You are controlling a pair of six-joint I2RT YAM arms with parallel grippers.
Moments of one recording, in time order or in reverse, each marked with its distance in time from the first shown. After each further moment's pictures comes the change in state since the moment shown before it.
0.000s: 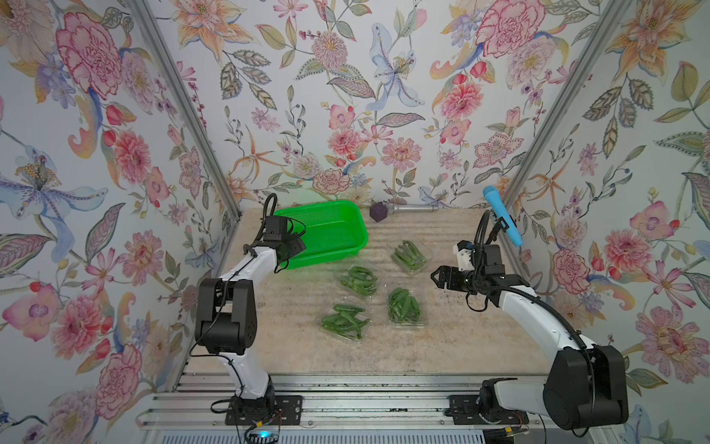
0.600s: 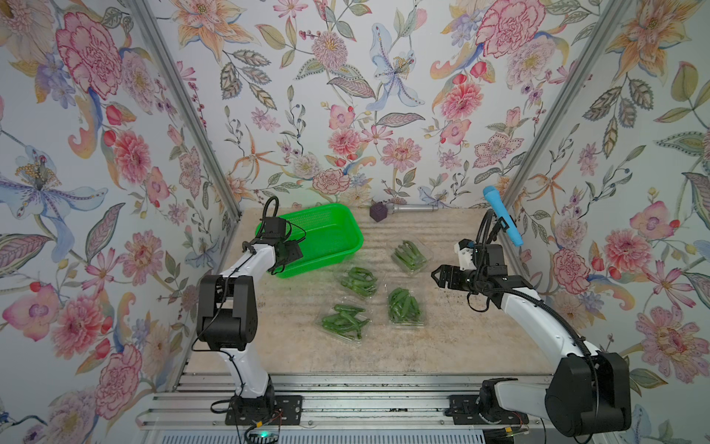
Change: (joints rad) left arm 0.034 0.048 0.058 -0.176 -0.011 0.131; right arm -0.001 -0.040 0.000 -0.001 -0.003 -0.003
